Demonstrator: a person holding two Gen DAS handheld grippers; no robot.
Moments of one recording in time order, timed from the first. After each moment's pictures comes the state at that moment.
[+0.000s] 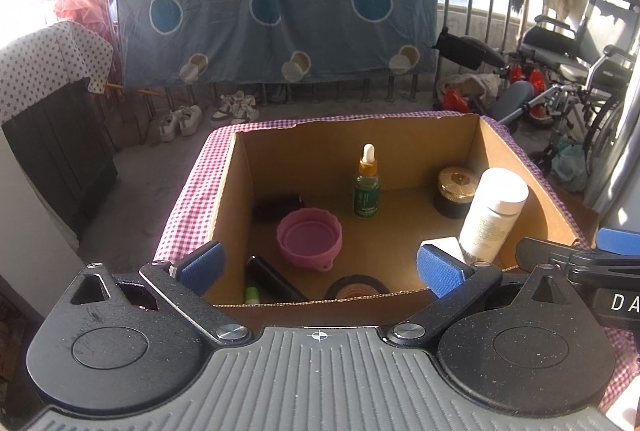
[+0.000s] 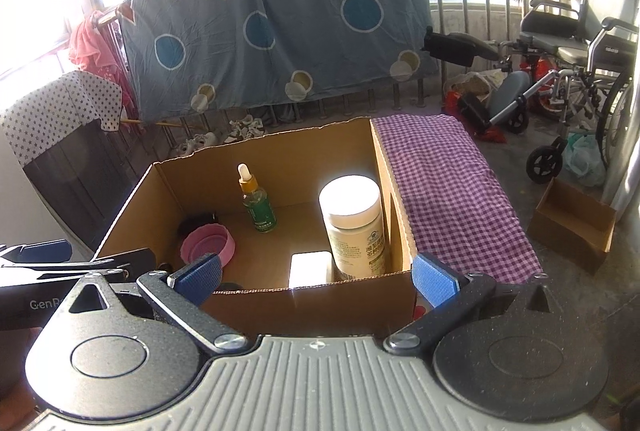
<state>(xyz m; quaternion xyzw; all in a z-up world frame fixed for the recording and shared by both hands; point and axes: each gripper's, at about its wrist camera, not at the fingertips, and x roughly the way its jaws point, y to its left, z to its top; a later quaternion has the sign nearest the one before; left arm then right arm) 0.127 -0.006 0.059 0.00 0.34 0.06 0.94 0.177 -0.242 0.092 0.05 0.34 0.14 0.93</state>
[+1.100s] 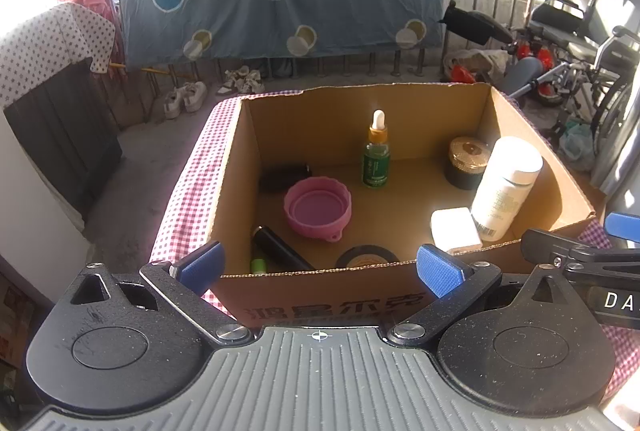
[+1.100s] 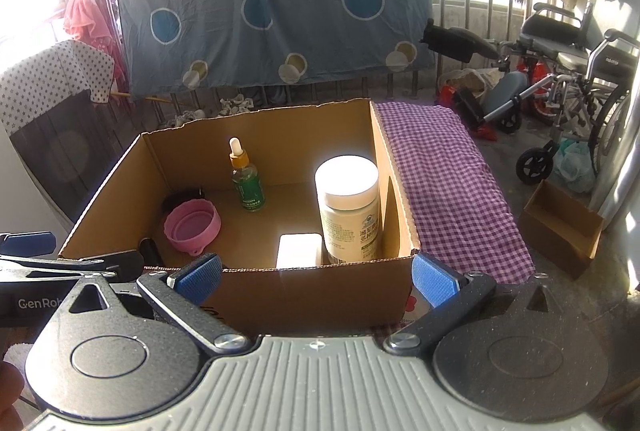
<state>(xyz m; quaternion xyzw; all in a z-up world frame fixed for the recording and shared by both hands) 0.128 -0.004 0.051 0.00 0.37 0.07 0.93 0.182 -0.237 0.083 0.01 0.35 0.13 0.93</state>
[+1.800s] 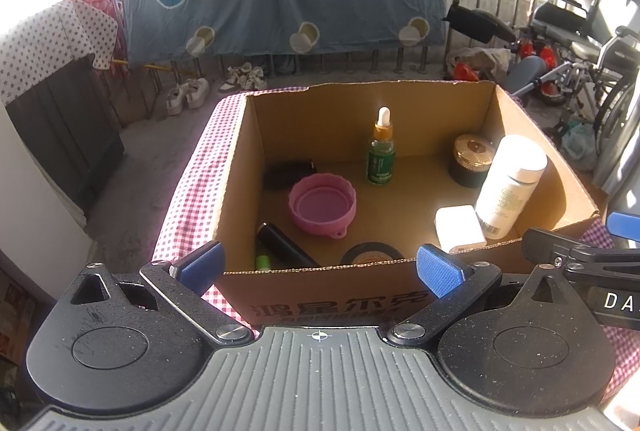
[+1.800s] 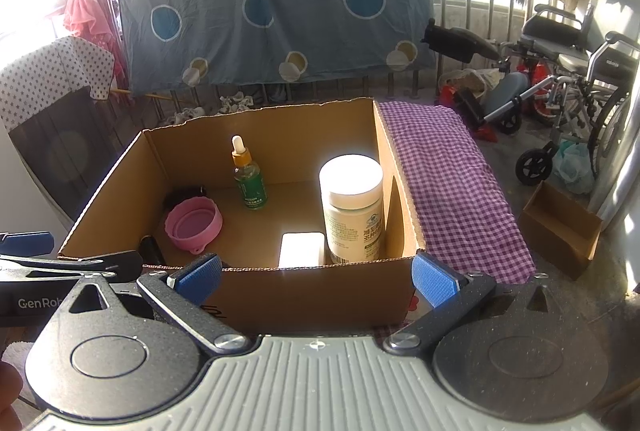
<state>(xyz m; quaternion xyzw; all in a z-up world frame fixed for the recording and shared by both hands) 0.127 -0.001 0.049 0.00 0.38 0.07 0.92 0.182 -0.233 0.082 0.01 0.36 0.13 0.93</state>
